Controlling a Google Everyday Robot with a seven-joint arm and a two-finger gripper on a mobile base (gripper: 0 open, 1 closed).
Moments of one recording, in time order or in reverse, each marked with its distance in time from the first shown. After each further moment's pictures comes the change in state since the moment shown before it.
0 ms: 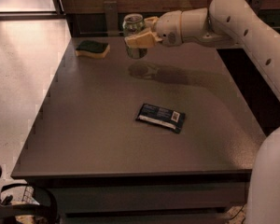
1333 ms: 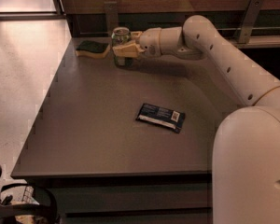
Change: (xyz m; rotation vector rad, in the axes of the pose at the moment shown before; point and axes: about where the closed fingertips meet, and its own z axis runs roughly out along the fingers) arm 0.058 -0.027 0.085 -0.022 -0.024 0.084
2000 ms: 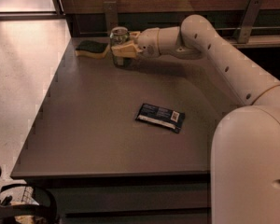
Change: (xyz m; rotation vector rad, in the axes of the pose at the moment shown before) arm -0.004 0.001 0.002 -0.001 0.001 0.005
